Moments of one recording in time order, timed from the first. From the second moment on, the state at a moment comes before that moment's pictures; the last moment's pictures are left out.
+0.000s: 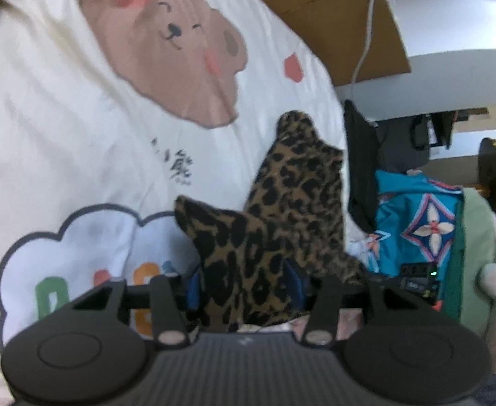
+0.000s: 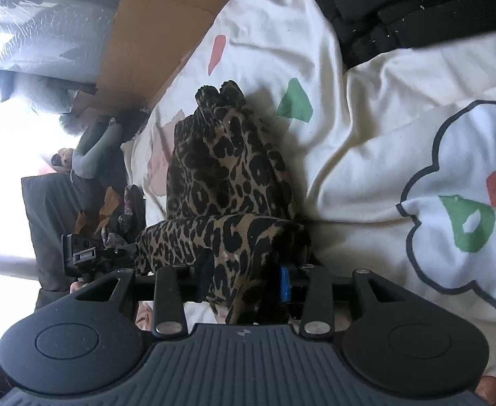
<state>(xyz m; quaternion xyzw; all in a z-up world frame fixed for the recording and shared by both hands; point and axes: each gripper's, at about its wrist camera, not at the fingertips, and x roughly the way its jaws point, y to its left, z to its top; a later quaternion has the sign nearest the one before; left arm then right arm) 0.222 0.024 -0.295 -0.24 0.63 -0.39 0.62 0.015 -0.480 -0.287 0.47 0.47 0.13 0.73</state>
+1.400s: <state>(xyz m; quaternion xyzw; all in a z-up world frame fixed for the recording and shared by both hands) 0.267 -0.015 -0.277 -0.08 0.54 -0.30 0.78 0.051 -0.506 -0.266 0.40 0.42 0.02 0.81</state>
